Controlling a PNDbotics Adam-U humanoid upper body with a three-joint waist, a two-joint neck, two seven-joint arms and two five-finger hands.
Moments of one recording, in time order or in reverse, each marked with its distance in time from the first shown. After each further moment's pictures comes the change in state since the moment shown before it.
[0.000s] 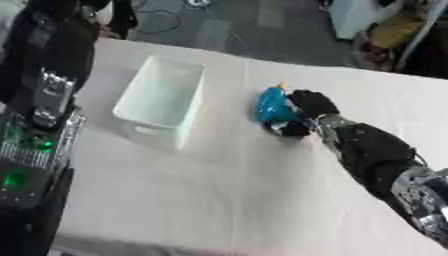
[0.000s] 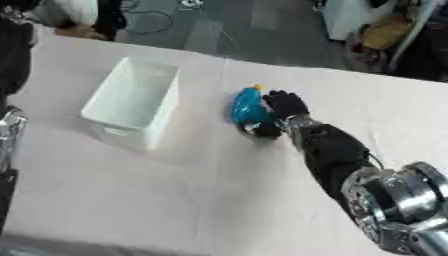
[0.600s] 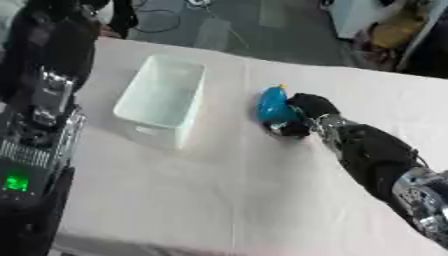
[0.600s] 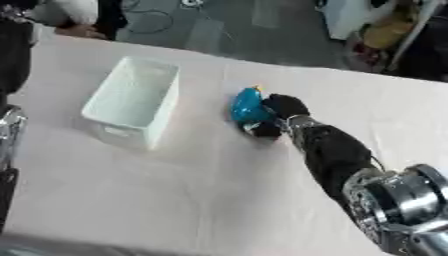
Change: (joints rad) left arm -0.003 -0.001 0.000 0.000 0.000 0.000 0.000; right arm 0.014 0.000 -0.016 -0.012 -0.092 -0.097 0.004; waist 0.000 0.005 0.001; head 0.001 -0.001
